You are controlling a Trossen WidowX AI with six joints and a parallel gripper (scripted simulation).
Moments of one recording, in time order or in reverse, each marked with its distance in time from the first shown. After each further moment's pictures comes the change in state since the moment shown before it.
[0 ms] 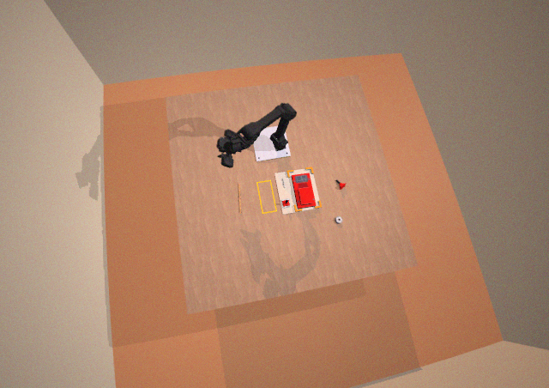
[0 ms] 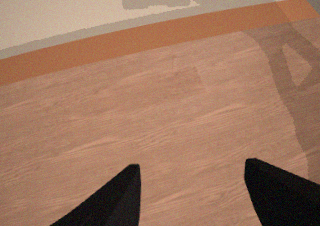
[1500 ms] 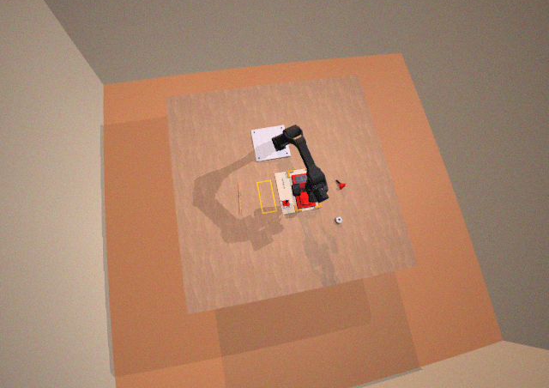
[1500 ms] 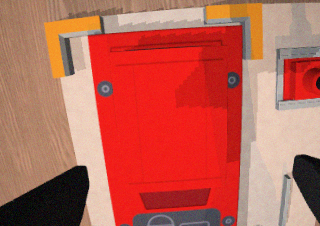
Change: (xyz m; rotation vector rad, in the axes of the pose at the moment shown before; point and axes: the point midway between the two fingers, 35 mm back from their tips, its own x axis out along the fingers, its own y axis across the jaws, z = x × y) arm -0.233 0.139 -0.420 -1.633 0.555 0.728
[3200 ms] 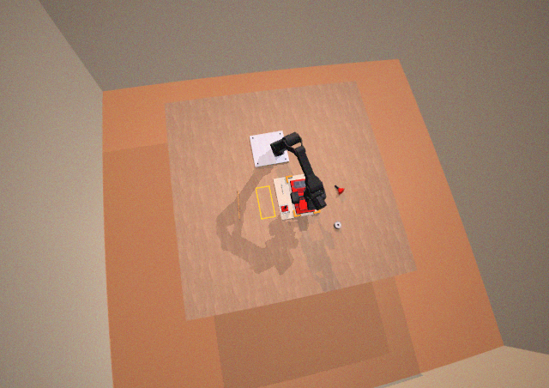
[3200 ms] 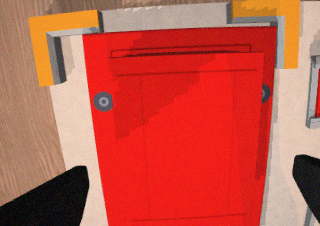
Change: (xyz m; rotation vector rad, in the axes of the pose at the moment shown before) arm 0.037 0.006 0.002 -0.018 0.011 0.004
